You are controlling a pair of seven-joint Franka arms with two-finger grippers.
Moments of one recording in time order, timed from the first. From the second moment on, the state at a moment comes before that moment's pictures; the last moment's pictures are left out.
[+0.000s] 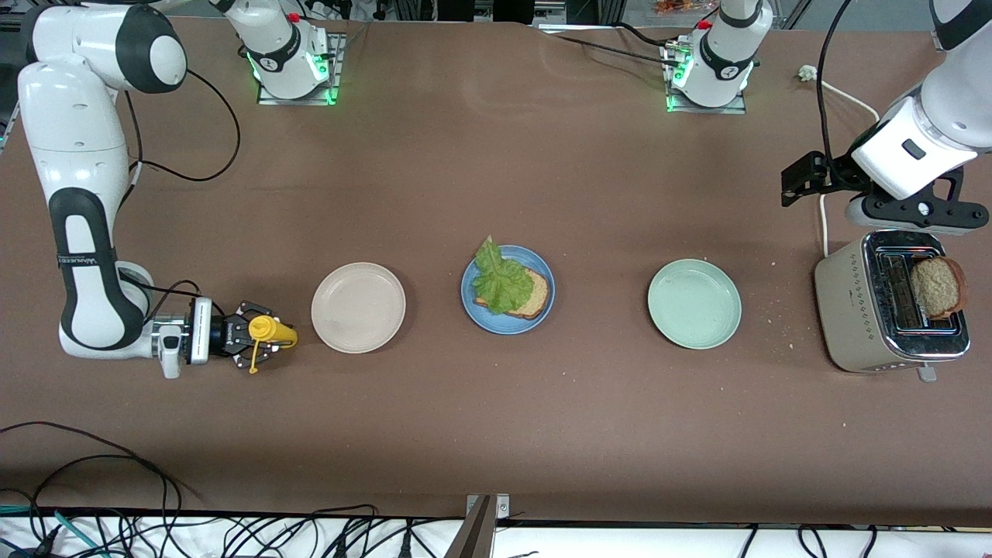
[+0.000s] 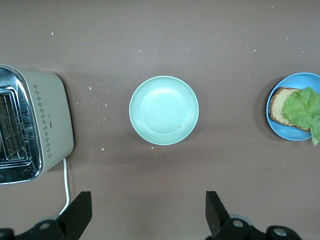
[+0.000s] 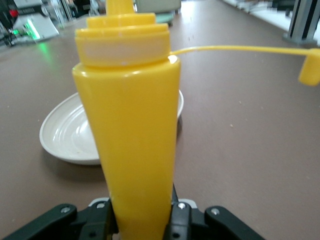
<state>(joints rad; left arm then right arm) -0.02 0.08 -0.12 -1.51 -0.01 1.53 -0.05 -0.20 1.03 0.02 -1.30 0.97 1.73 -2.21</state>
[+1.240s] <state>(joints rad) -0.02 0.08 -0.12 -1.51 -0.01 1.53 -0.05 0.19 0.60 -0.07 -1.29 0.18 1.69 -1.17</state>
